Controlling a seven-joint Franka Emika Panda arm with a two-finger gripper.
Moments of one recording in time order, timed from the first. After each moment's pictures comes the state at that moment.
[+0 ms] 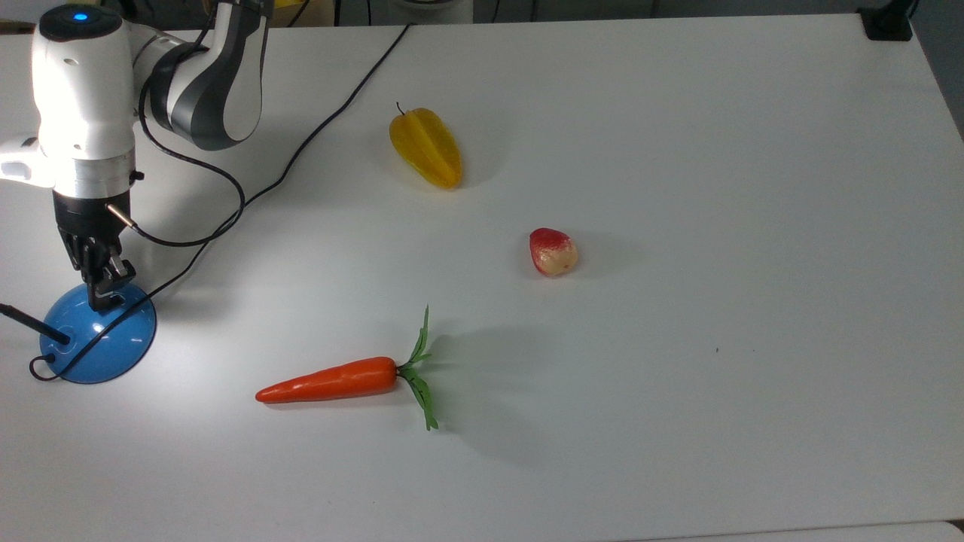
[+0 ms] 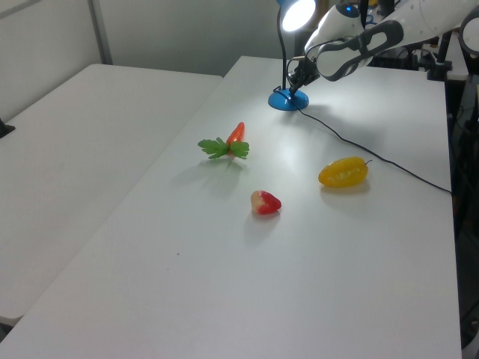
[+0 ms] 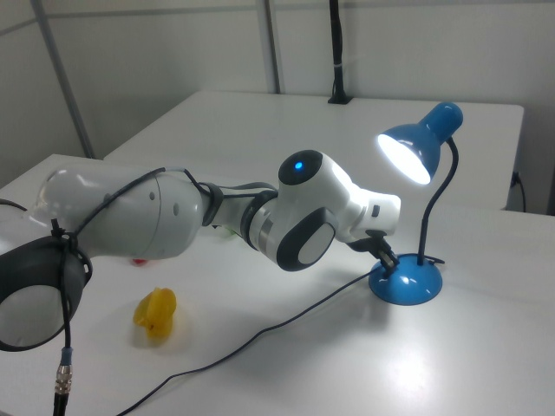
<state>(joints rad) -0.33 0.69 -0.05 -1.49 0.02 2.77 0.30</state>
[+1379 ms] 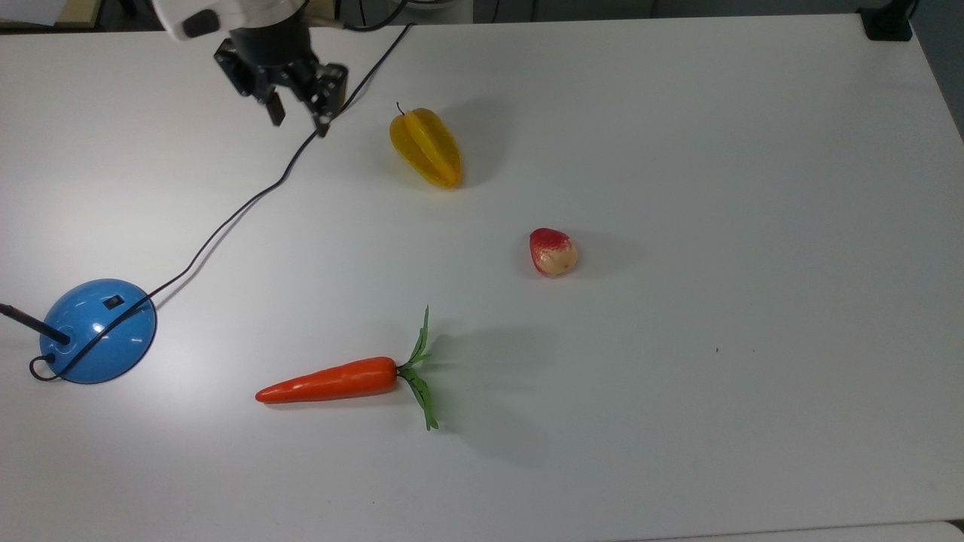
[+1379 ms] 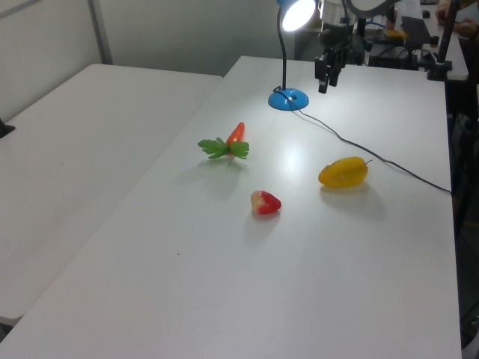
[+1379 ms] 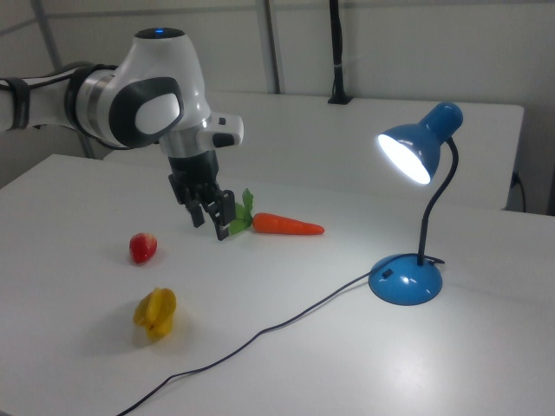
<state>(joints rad) 0.06 0.08 -0.17 -1.81 0.02 1.95 0.08</state>
